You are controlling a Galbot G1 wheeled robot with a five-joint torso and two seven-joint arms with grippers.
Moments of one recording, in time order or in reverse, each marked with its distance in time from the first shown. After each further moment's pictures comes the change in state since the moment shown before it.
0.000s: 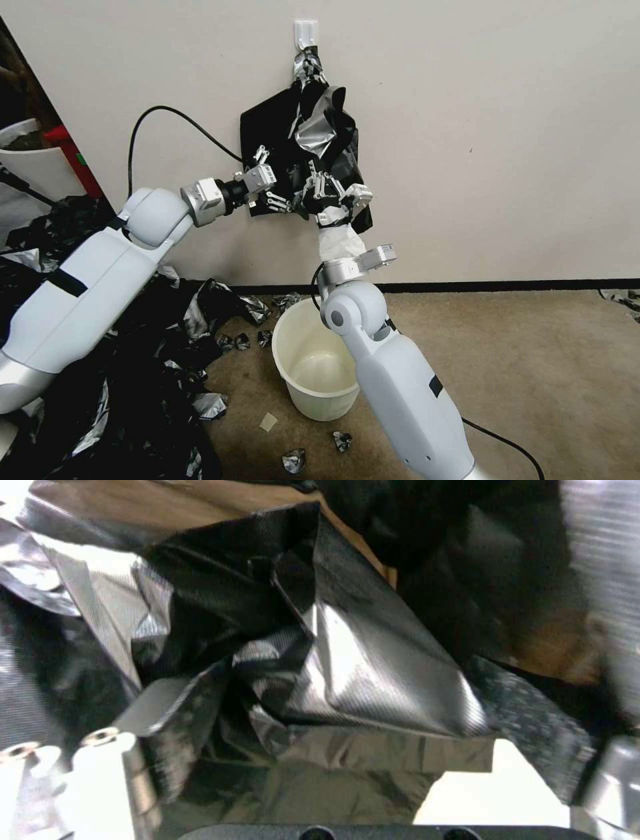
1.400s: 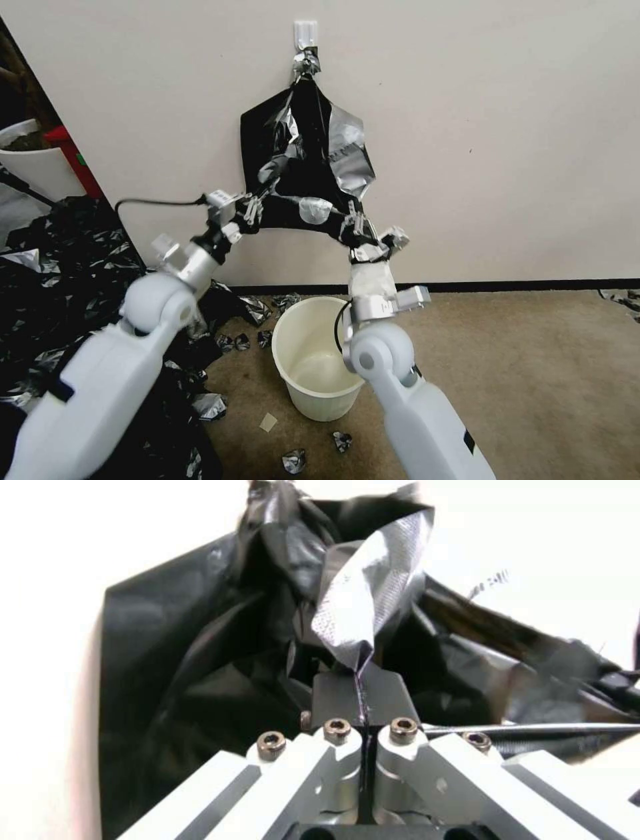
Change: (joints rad) left arm 0.714 -0.178 -0.444 -0.356 -0.417 -0.076 -0.337; right arm -0.295 -0.094 0.050 0.208 0.119 0.026 0.145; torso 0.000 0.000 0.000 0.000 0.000
